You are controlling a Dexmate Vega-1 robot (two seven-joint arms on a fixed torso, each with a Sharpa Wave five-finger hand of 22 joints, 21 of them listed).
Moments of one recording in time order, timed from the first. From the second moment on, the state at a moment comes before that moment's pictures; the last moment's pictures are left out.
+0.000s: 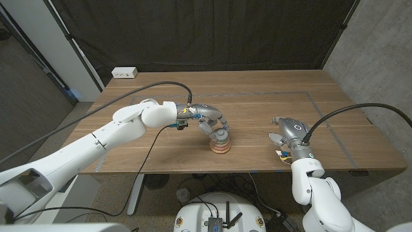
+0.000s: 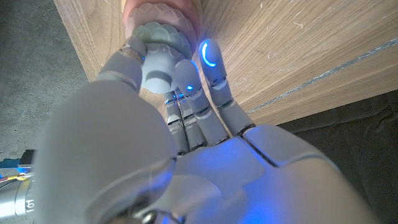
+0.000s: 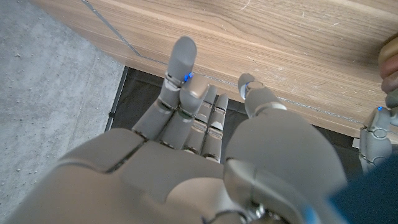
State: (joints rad) left arm 0.68 0.85 0.67 -1.91 0.46 -0.28 -0.47; left_hand 1.09 -0.01 0.35 -0.17 0.33 0.68 0.00 0.22 0.27 0.69 -0.07 0.21 0.52 1.13 -0.21 1.47 0.49 0.81 -0.09 1.56 0.23; right arm -1.41 -0.84 -0.61 -2.43 -1.05 -1.05 -0.07; right_hand 0.91 0.03 0.52 -0.16 0.35 0.55 -0.08 0.29 0.34 0.62 -0.13 0.21 0.62 1.07 -0.19 1.40 1.22 1.00 -0.16 1.42 0.18
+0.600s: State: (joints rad) left arm 0.65 0.86 0.68 -1.91 0.47 -0.27 -0.49; left_hand 1.05 -0.04 0.34 -0.15 0.33 0.60 0.00 0.19 0.27 0.66 -0.12 0.19 0.56 1.12 -0.21 1.44 0.47 0.81 -0.09 1.56 0.22; right arm -1.41 -0.85 -0.59 -2.44 -1.00 -1.04 -0.10; right_hand 0.91 0.03 0.53 -0.17 0.35 0.55 -0.08 0.29 0.34 0.62 -0.13 0.20 0.62 1.07 -0.19 1.40 1.22 1.01 -0.16 1.42 0.18
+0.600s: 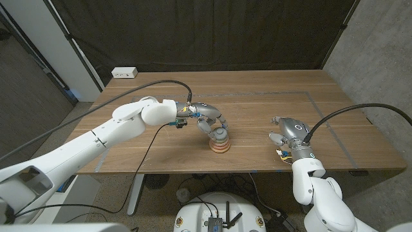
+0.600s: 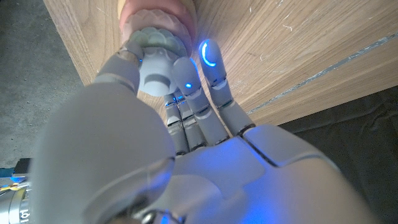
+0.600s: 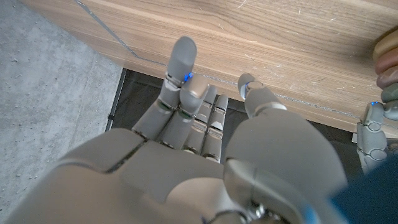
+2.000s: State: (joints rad) left arm 0.68 0.89 0.64 -1.98 0.49 -0.23 -0.51; left_hand 0.93 -0.07 0.27 -0.14 0.32 0.38 0.04 0.19 0.24 0.46 -0.08 0.20 0.53 1.04 -0.17 1.39 0.43 0.73 -0.07 1.51 0.20; right arm -1.40 -0.92 -0.63 -2.48 -0.91 -1.11 -0.14; right_hand 0.90 0.02 0.53 -0.17 0.35 0.55 -0.08 0.28 0.34 0.62 -0.13 0.20 0.62 1.09 -0.19 1.42 1.22 1.02 -0.16 1.42 0.18
